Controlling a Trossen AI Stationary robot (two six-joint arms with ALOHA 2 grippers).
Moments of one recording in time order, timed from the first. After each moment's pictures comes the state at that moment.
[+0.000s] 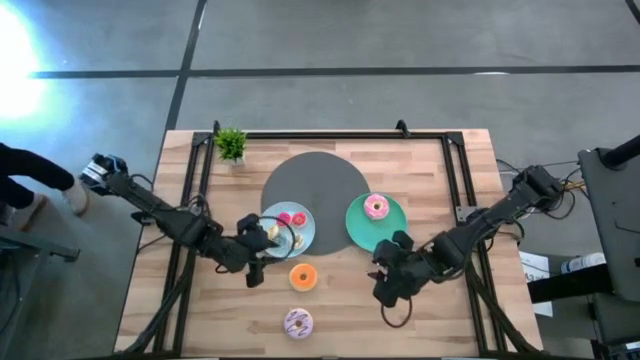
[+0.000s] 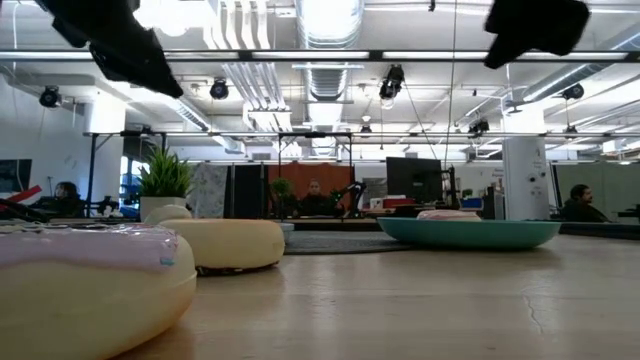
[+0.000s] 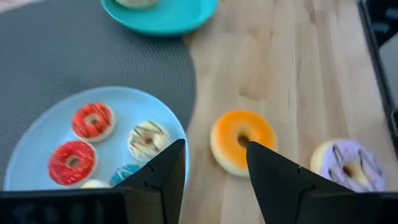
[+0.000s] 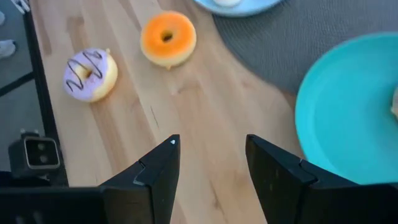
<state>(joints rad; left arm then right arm) -0.52 1.15 0.79 -0.40 -0.44 -0.60 0.58 1.50 1.16 -0.69 0.40 1.00</state>
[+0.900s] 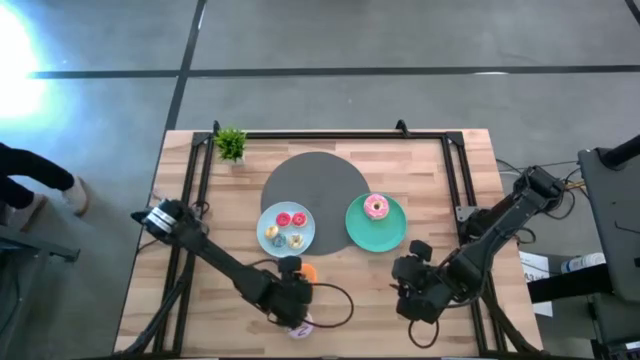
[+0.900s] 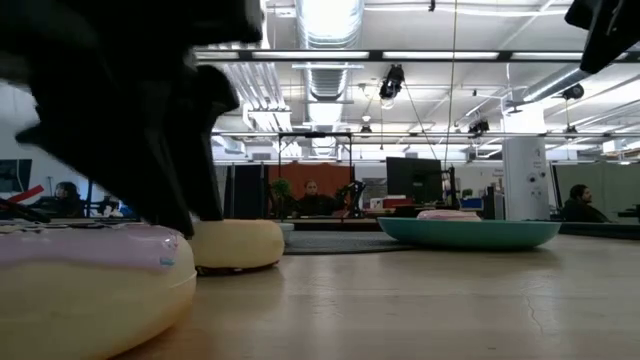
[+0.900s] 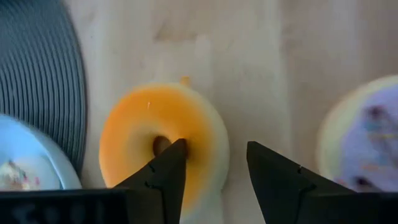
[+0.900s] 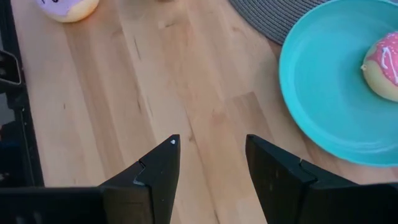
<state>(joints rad) -0.59 1.91 1.30 -0.59 -0.38 -0.43 0.77 1.49 1.15 -0.89 0.45 1.06</state>
